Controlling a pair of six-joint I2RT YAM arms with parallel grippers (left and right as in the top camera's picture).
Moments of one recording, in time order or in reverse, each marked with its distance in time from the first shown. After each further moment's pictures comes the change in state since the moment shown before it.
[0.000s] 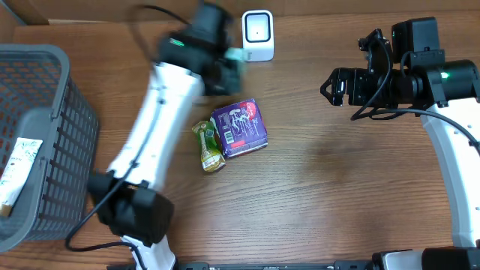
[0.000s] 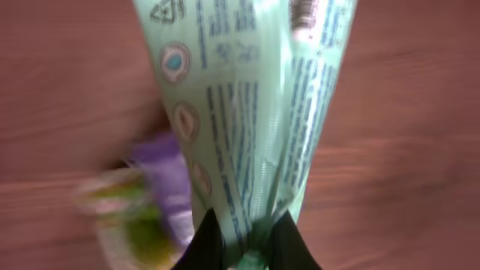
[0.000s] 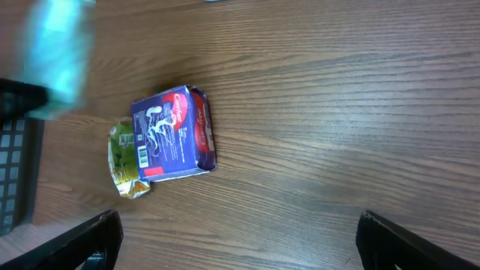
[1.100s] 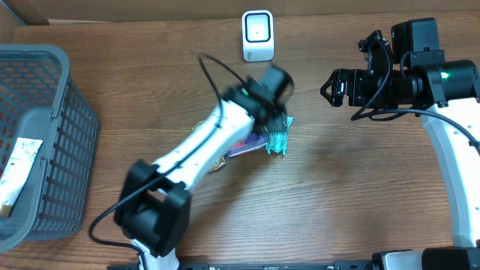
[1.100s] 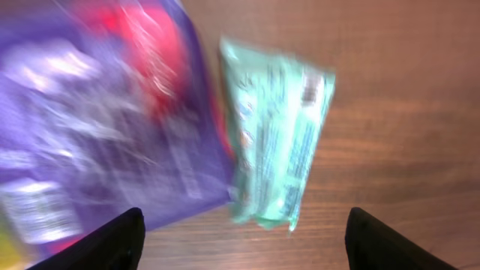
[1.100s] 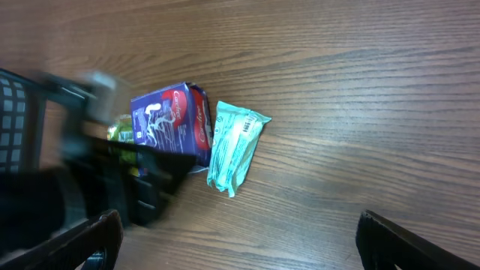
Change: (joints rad) left arm -0.189 -0.007 -0.306 0.228 -0.109 -0.257; right arm 0.000 0.000 0.000 -0.007 0.000 0.000
